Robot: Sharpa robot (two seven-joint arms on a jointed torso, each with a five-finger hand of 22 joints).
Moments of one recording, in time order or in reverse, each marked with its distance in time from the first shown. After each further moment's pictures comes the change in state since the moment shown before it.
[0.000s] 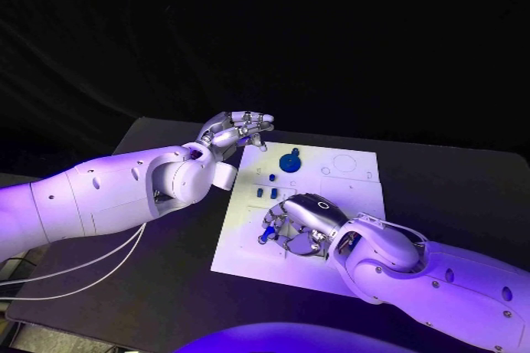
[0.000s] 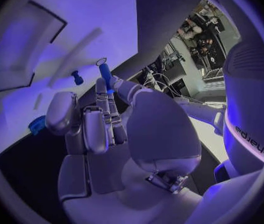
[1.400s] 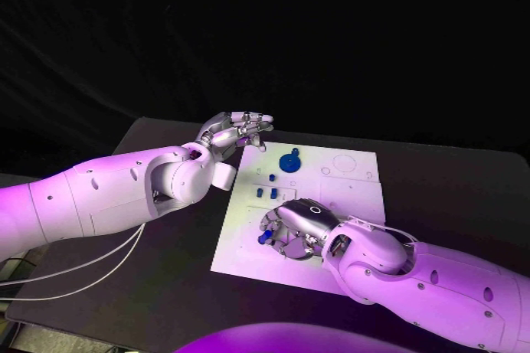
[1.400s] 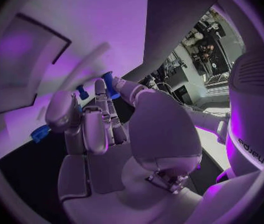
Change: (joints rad) left arm 0.000 -0.003 0.000 0.002 0.000 0.002 -0.003; left_hand -0.005 0.005 0.000 0.000 0.000 0.000 0.000 0.000 0.001 0.000 0.000 0.000 0.001 0.000 0.000 0.000 0.000 0.000 0.000 0.000 0.000 0.001; right arm -0.013 0.042 -0.012 -0.048 -0.049 0.037 -0.031; right_hand -0.059 -0.051 -0.021 0.013 0.014 -0.114 0.026 -0.048 0.044 -0.029 0.025 -0.036 -0.001 0.002 0.009 0.006 0.005 0.001 -0.008 0.010 -0.023 0.000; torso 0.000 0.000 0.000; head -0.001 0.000
